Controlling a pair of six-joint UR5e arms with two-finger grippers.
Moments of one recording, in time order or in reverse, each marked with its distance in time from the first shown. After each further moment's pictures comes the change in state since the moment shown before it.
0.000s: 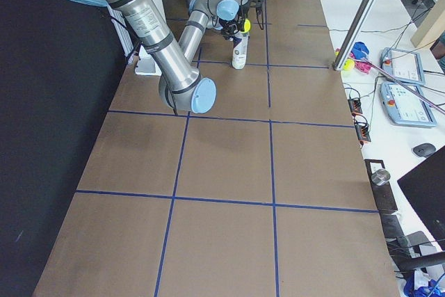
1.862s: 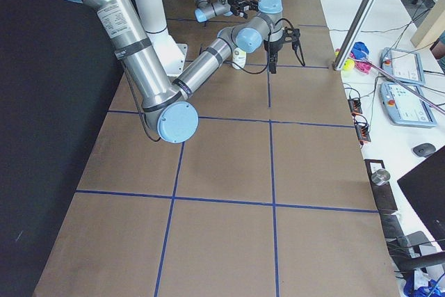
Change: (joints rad) left arm -0.163 0.066 -0.184 0.073 -0.033 -0.060; right arm 0.372 -0.263 -0.052 0.004 0.158 -0.449
